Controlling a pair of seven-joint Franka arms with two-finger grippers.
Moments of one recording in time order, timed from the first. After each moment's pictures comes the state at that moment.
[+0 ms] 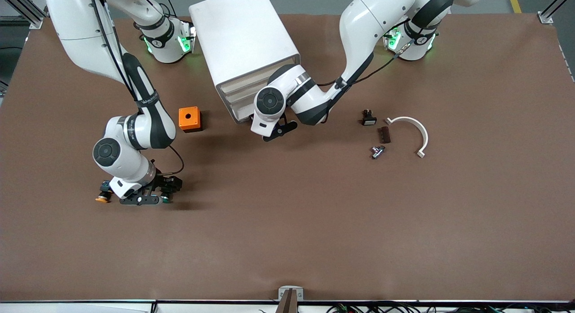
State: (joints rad) left arm -0.67 0.84 -0.37 -1.37 -0.14 2.02 -1.32; right arm 0.24 0.56 -0.12 -1.90 0.12 2.51 0.05
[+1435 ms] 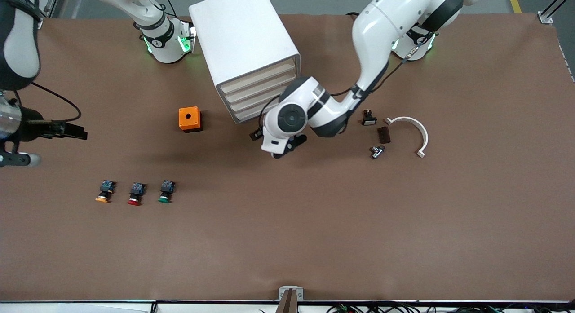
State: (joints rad) left arm -0.55 0.81 -0.35 -1.28 -0.17 2.05 -1.29; right arm 0.14 0.18 -0.26 -1.55 0.03 1.53 -0.07
